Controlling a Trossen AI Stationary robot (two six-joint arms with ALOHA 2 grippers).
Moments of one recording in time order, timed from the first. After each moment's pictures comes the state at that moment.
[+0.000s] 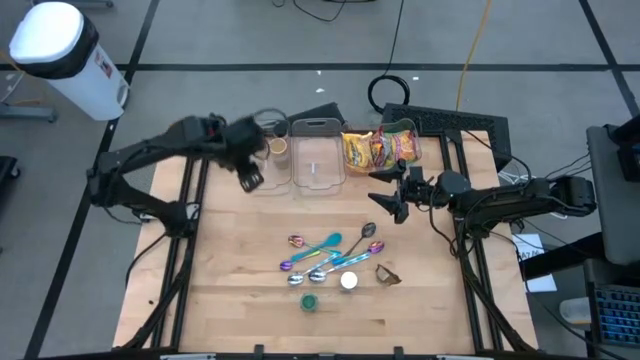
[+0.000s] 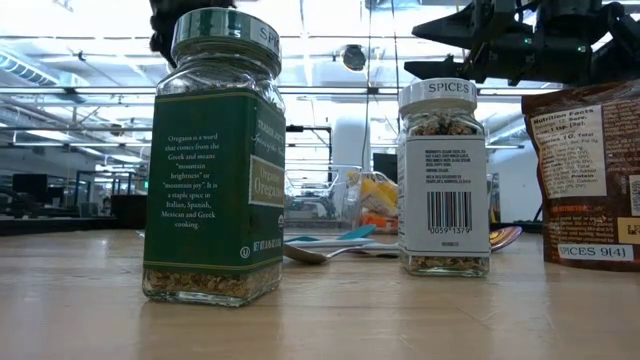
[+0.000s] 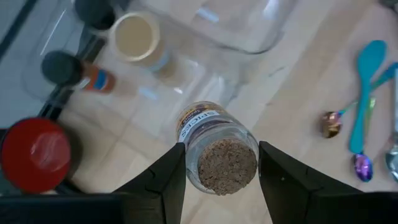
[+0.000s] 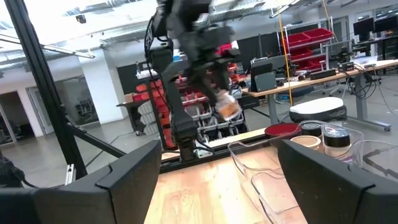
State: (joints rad) left arm 0.33 1.34 1.47 -1.33 -0.13 -0.23; right arm -0.17 1.04 0.28 0.97 -0.06 0.24
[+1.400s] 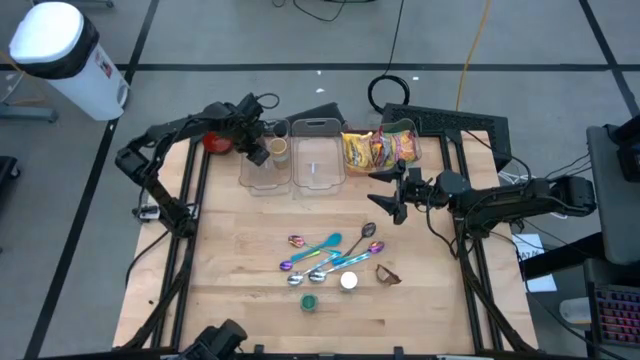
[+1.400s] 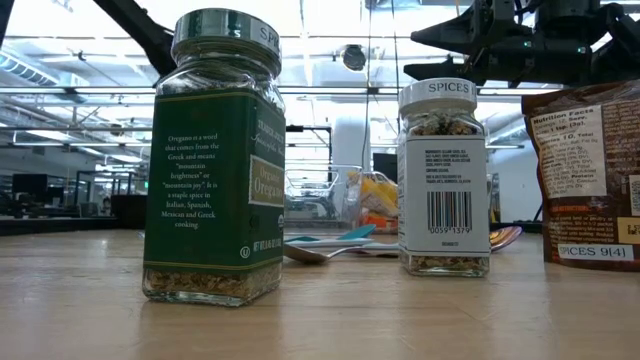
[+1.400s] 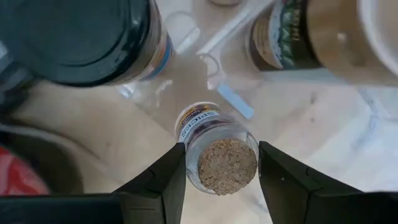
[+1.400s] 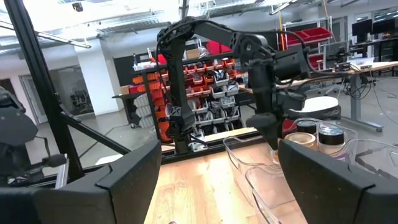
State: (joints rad) left arm 0.91 1.65 1.15 -0.89 0.12 0.07; right arm -0.18 1.04 0.28 0.95 -0.06 0.20
